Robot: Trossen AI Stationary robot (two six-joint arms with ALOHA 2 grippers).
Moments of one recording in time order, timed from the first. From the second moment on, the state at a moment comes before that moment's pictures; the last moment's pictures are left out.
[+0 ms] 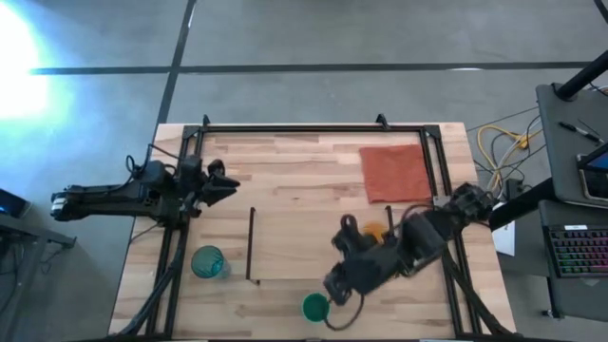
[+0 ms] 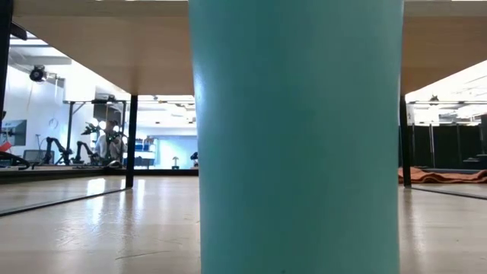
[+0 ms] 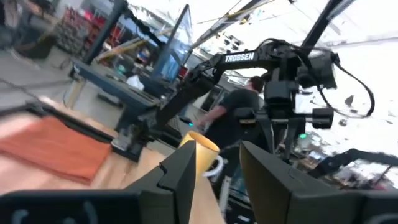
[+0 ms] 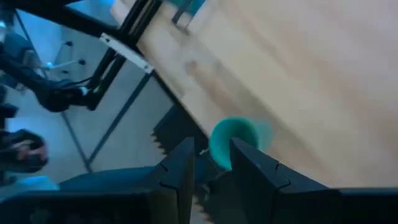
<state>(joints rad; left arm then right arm) 0.10 0.46 0.35 0.29 0.16 -0.60 0.57 1.95 2.35 -1.30 0.22 1.35</state>
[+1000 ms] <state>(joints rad) 0.10 0.37 0.37 -0.36 0.42 -0.49 0.77 2.26 2.35 -1.37 0.42 2.22</state>
